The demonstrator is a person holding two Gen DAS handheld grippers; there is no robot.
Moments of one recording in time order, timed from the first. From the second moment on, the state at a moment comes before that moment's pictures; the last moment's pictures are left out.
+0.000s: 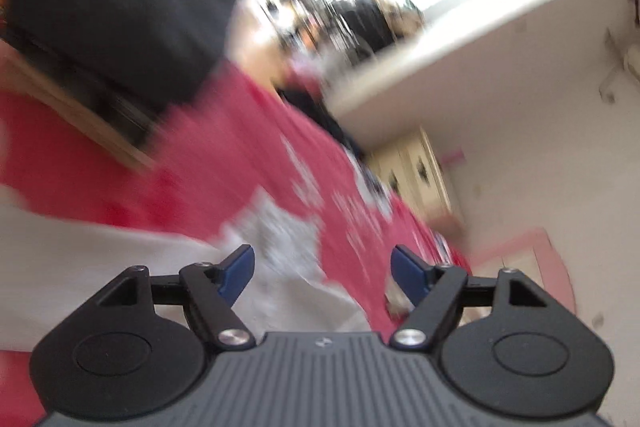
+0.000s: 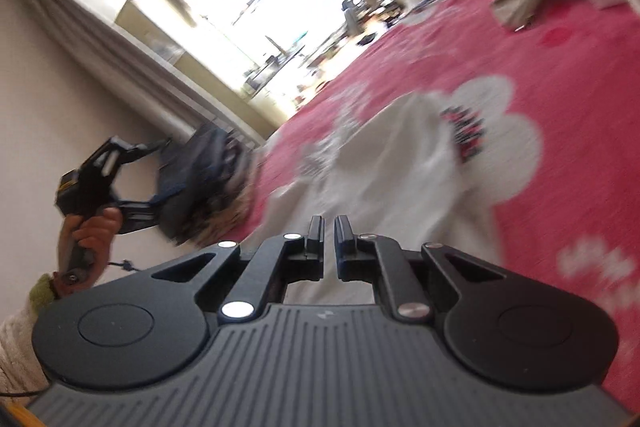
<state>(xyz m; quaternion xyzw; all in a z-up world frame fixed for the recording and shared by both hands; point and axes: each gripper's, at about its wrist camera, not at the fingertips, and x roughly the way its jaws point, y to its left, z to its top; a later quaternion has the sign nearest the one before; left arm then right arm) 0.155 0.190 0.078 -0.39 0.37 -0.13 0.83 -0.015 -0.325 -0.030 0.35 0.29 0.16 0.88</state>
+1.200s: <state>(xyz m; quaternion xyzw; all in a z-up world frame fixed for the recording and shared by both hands) -0.020 0.464 -0.223 -0.73 0.30 0.23 0.57 0.013 -0.141 -0.054 0.30 0.43 0.22 0.82</state>
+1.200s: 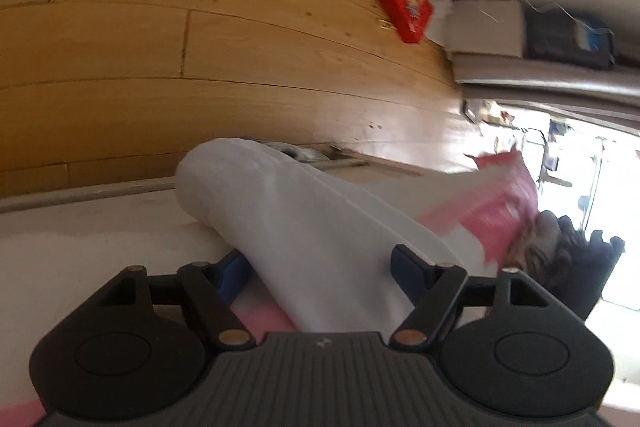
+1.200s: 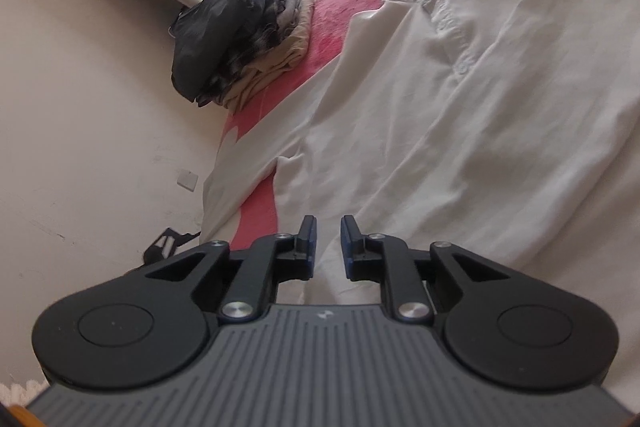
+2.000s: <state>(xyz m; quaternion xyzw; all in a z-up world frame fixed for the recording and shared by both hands) 0.009 0.315 0.034 -0.47 0.15 -0.03 0.87 -0.005 -0.190 -0.053 0.32 0.41 0.16 0.84</state>
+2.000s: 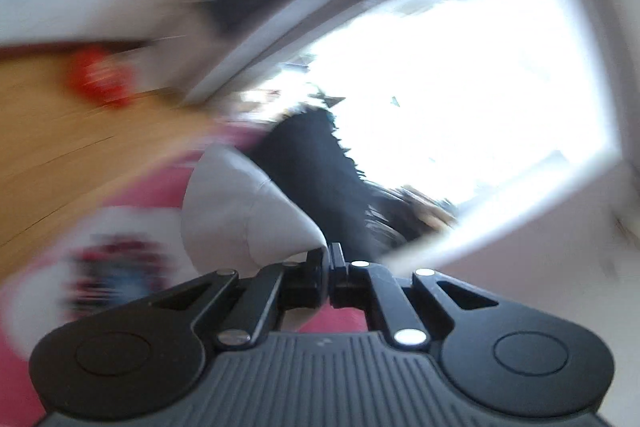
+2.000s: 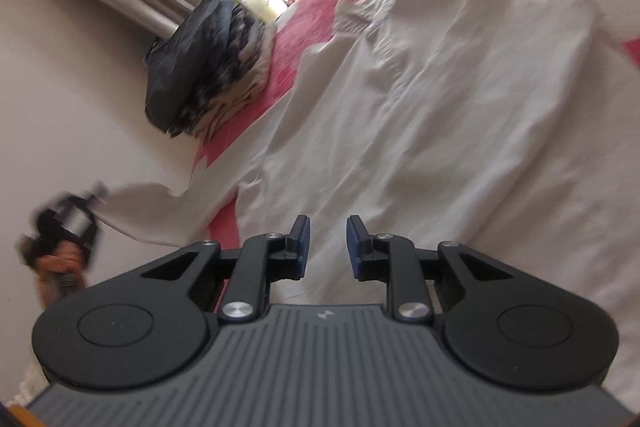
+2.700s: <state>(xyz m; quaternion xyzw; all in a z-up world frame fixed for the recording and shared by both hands) -0.025 0.012 -0.047 -0.07 0.39 -0.31 0.86 -0.056 -0.318 -0.061 0.36 0.36 0.03 0.86</state>
